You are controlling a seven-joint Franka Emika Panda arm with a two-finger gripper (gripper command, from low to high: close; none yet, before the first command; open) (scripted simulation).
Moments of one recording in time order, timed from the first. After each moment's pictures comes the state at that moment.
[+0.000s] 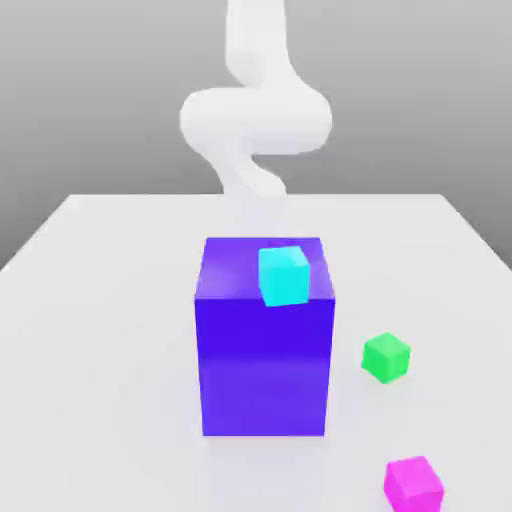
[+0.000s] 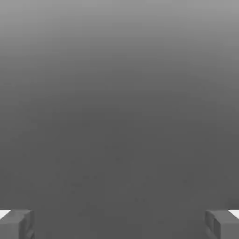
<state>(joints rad) 0.04 -0.71 -0.01 -2.30 0.04 2.33 0.78</state>
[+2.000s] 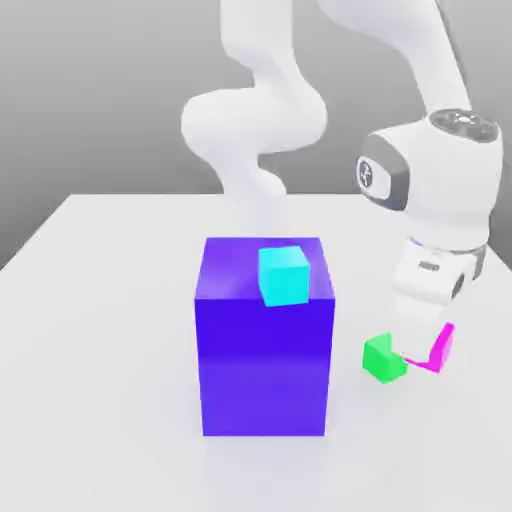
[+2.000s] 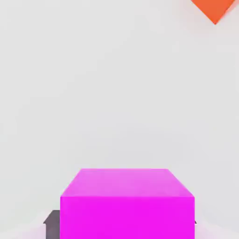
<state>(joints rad) 0.44 -0.10 0.19 -2.78 0.17 2.67 0.09</state>
